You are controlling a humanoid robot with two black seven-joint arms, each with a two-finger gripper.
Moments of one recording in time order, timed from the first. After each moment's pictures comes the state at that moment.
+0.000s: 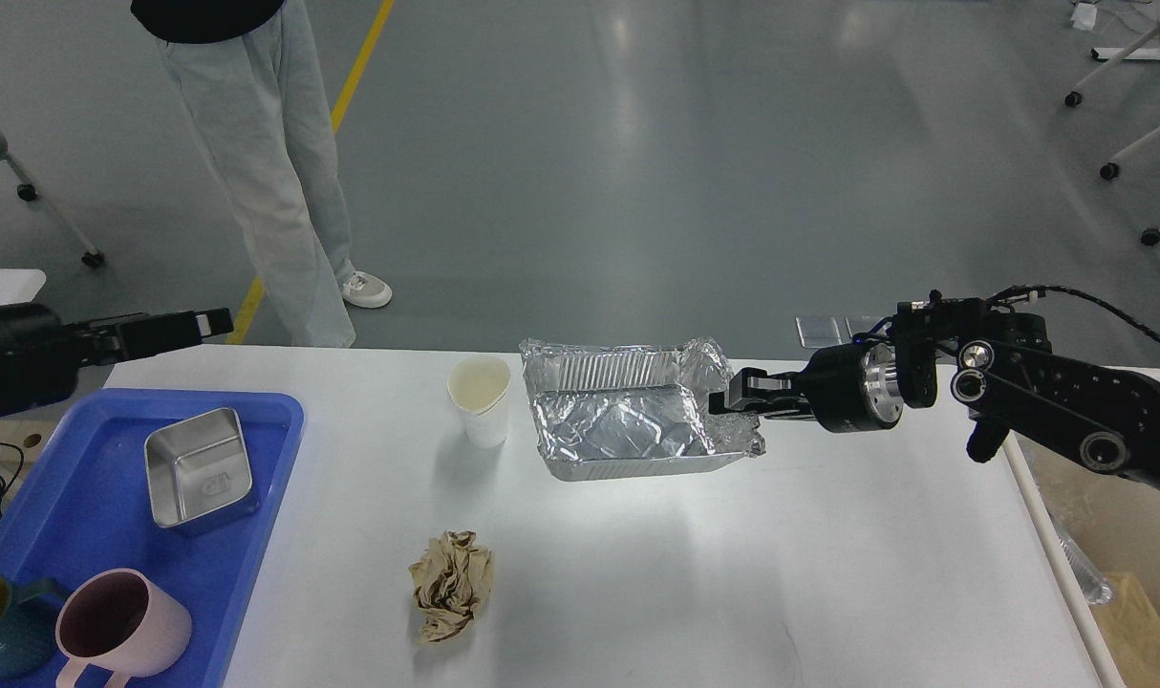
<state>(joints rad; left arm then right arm) -0.68 1.08 -0.56 -1.36 1.30 -0.36 -0.28 0.97 -0.55 0.25 1.18 -1.03 0.56 0.10</state>
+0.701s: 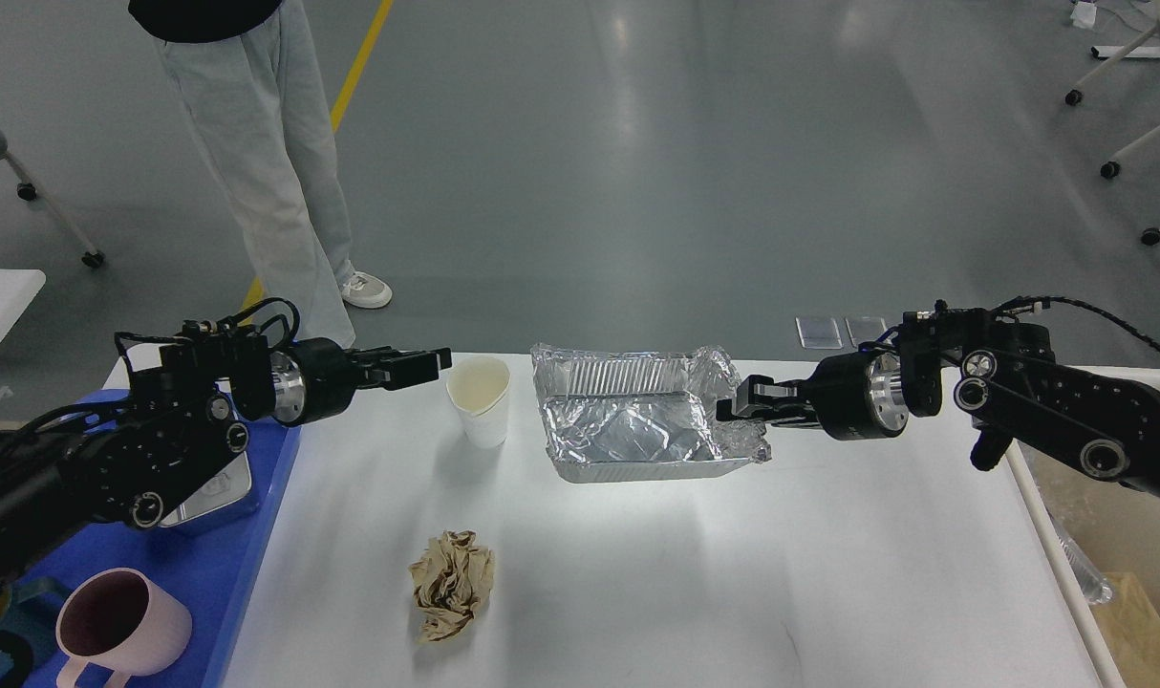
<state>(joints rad) -0.82 0.35 -0.46 -0.81 1.59 -0.26 -0.26 0.95 -0.55 0.25 1.16 -1.03 0.55 0.10</state>
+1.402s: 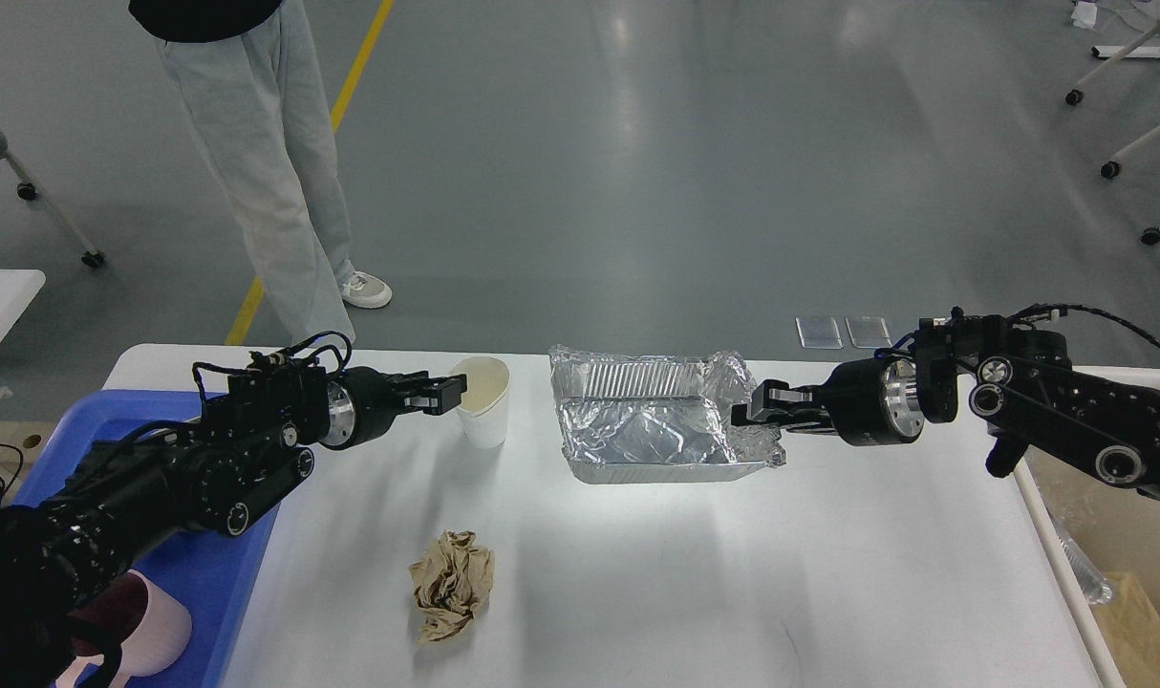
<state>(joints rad) -0.86 0.15 -0.31 -0.51 1.56 -0.15 -0.27 0.93 -0.58 0.26 1.16 -1.02 0.55 0.10</state>
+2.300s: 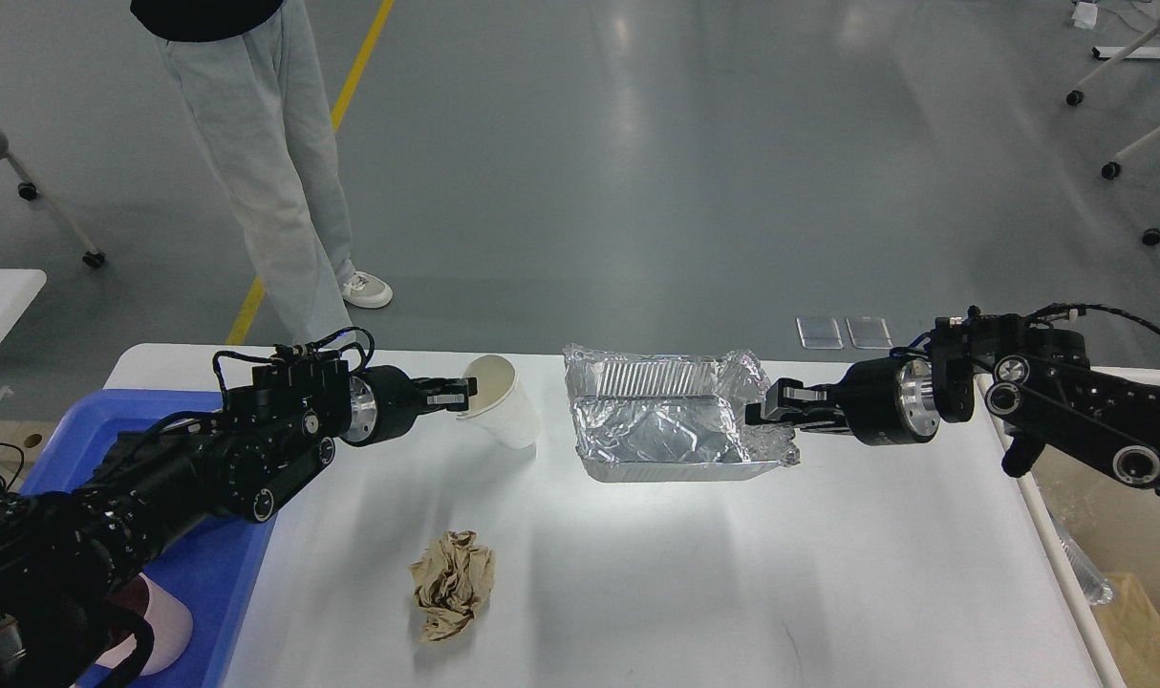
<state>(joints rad) -0.90 0.09 -0.31 -0.44 1.53 -0.24 -0.32 0.93 -0.61 0.26 1.17 -1.02 0.56 0.10</state>
